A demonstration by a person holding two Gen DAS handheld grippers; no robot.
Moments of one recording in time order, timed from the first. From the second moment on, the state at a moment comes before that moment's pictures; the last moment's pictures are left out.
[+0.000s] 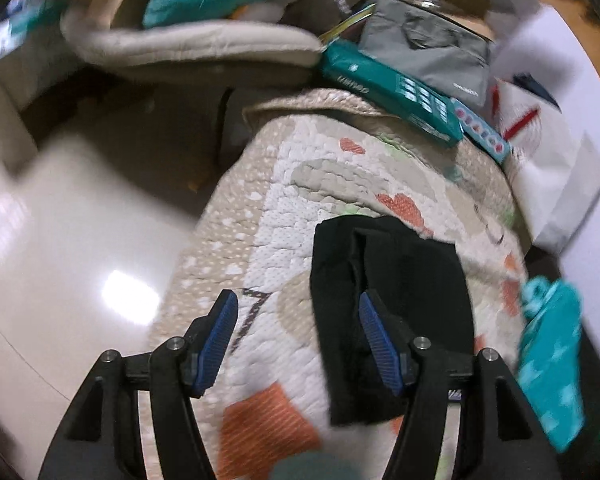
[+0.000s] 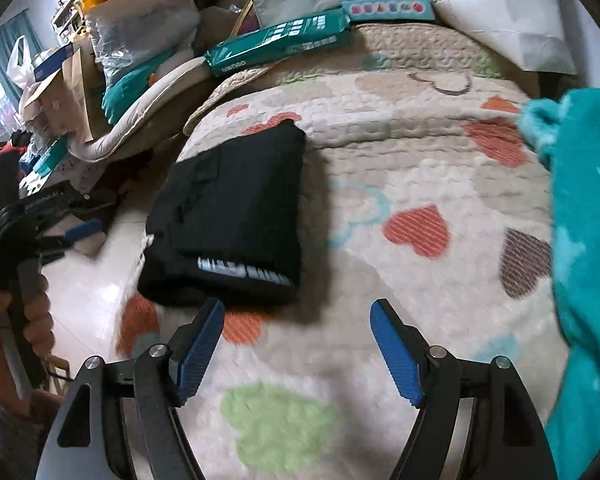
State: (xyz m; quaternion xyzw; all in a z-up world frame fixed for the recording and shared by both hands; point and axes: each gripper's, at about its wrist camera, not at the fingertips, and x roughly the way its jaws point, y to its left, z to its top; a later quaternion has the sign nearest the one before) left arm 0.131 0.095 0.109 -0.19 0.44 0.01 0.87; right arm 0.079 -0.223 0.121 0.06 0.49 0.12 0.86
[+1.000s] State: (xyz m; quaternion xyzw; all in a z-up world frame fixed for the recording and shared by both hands) left arm -0.002 0.023 0.094 -0.06 0.43 0.05 0.90; right arm 0.018 -0.205 0.124 0.04 0.45 0.13 0.88
